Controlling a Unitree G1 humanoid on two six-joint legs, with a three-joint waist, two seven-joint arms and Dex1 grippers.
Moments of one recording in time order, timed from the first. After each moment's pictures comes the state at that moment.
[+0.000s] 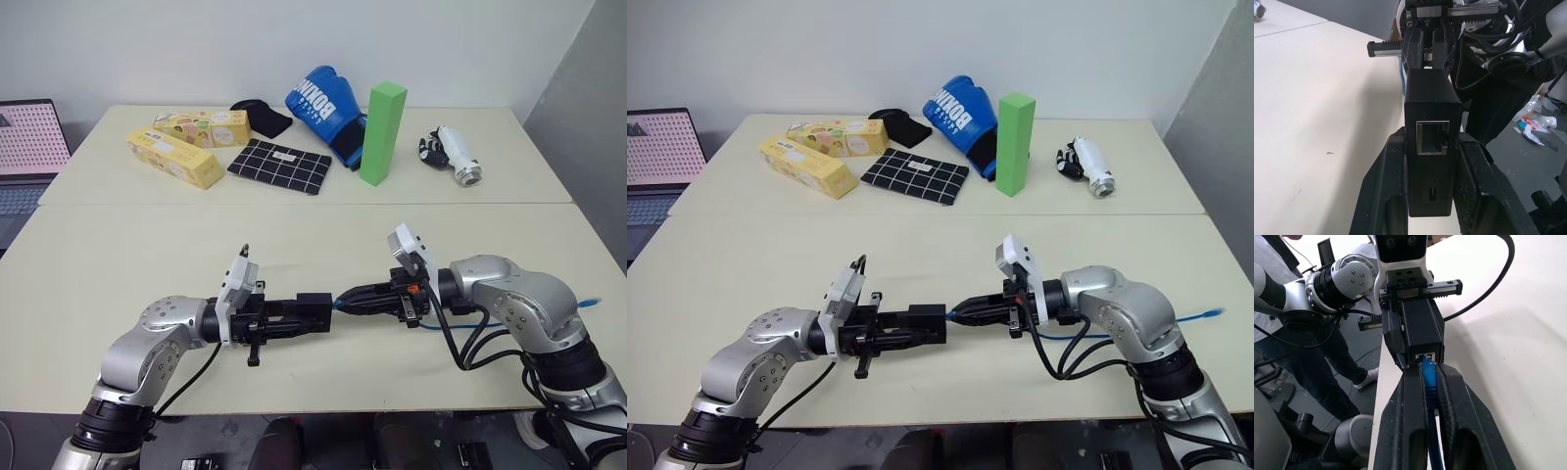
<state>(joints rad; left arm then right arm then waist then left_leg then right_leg) -0.18 0.63 -0.04 -0.22 -0.66 0.46 -1.26 -0.54 -0.57 0.23 -0.31 0.69 0.88 1.06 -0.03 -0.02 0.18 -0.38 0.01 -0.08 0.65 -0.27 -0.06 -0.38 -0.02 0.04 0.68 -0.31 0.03</state>
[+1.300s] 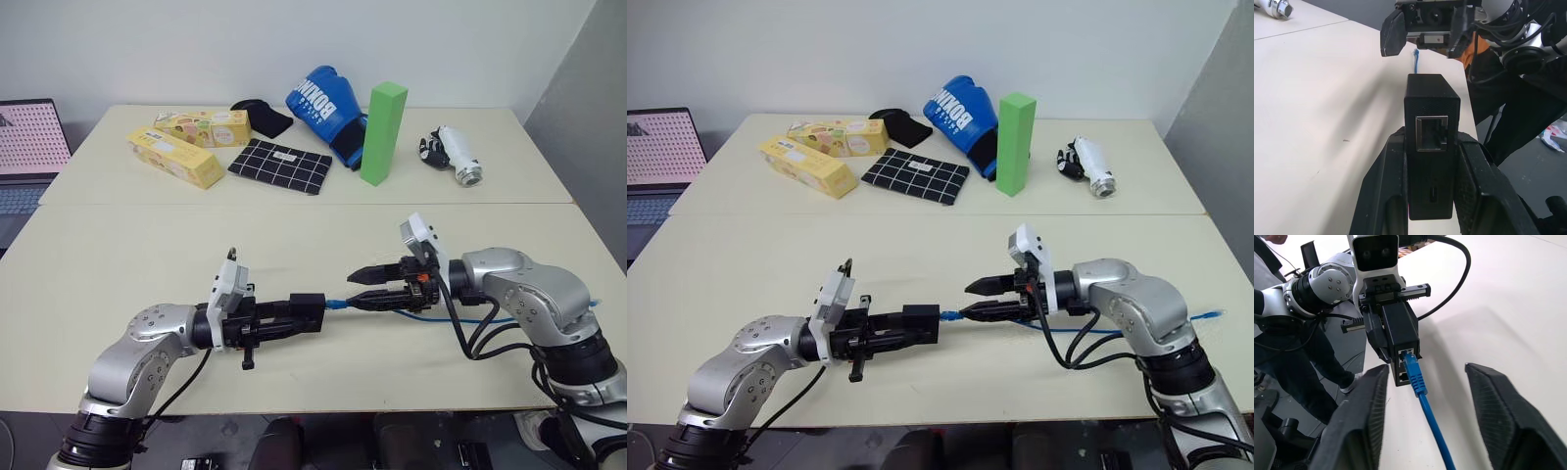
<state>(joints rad) -0.12 0.64 0.01 -0.25 -0.66 0.46 -1.21 -0.53 -0.60 0.18 -0.30 0.70 0.88 1.02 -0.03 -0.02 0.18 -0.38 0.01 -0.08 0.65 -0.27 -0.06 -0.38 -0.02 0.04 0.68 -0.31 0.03</state>
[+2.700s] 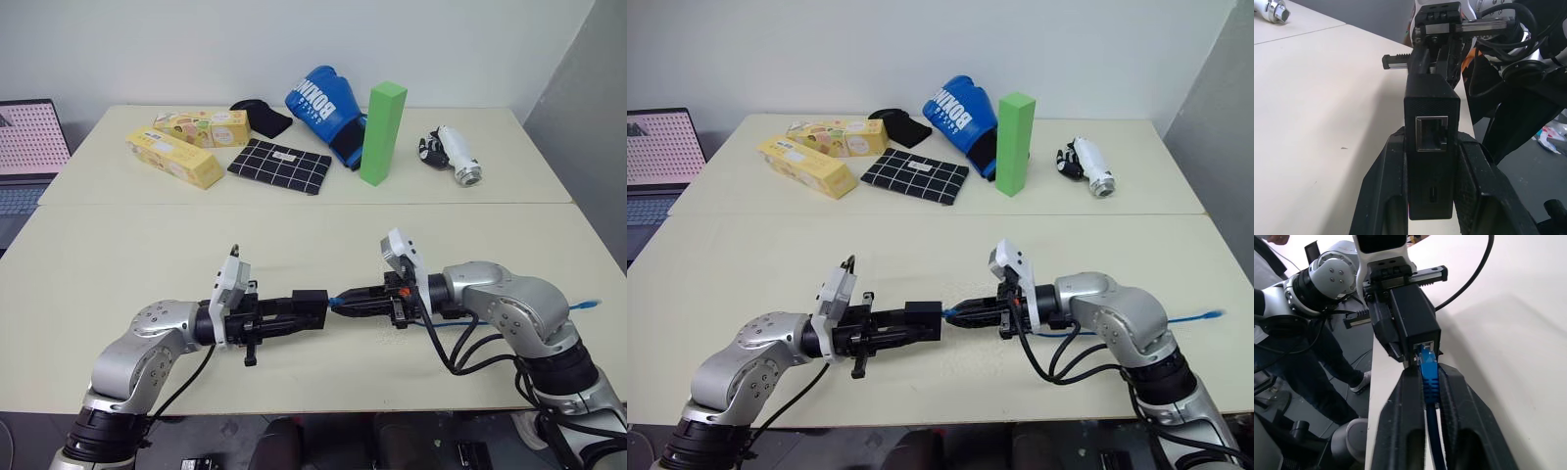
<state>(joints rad) -0.13 0.63 0.01 -0.25 -0.67 0.47 -1.21 -0.52 -0.54 0.24 -0.33 0.69 0.93 0.97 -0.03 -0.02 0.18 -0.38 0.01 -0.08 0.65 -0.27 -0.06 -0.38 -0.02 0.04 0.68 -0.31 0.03</state>
